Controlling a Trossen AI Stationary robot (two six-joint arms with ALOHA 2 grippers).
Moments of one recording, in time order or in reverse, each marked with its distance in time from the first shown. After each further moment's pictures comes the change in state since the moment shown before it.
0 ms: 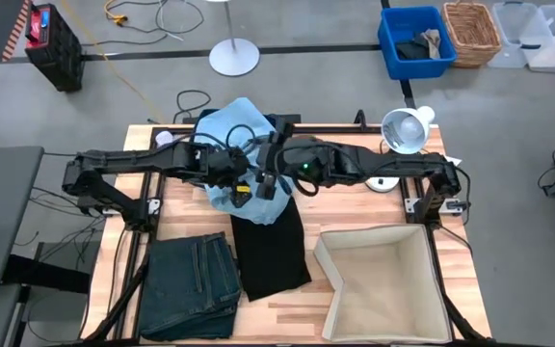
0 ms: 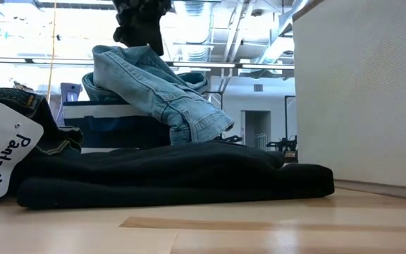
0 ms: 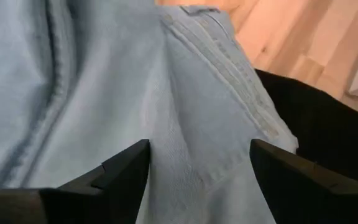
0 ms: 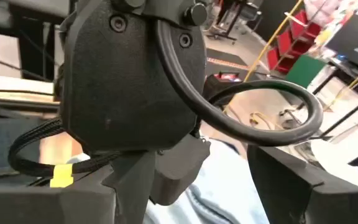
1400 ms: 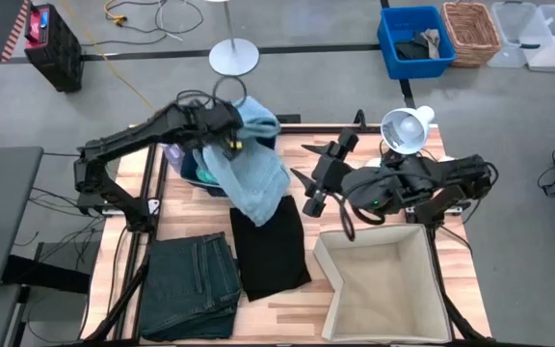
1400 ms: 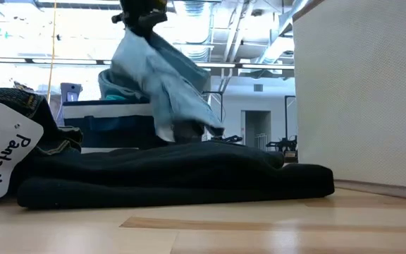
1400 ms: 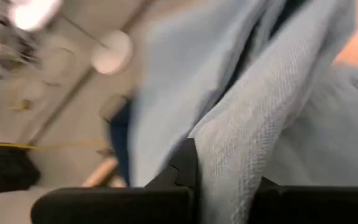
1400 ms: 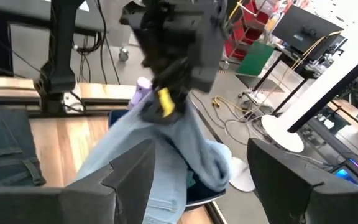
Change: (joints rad) left arm 0.241 0.054 0.297 -0.202 -0.358 0.188; right arm 0.278 -0.182 0.073 -0.416 0.456 0.191
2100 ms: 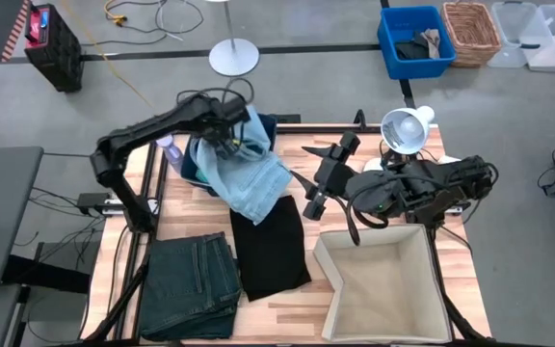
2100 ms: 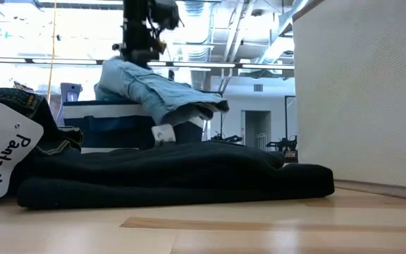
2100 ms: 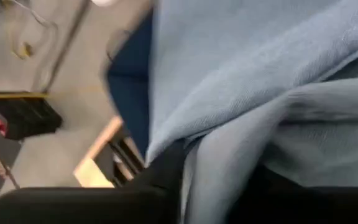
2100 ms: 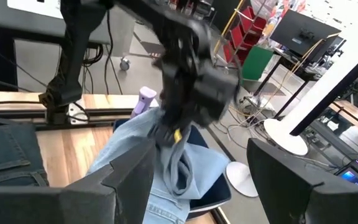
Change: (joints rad) left arm 0.178 0.158 -0.026 -0.139 0.122 0.078; right arm 0.032 -0.002 0.000 0.038 0.025 0.012
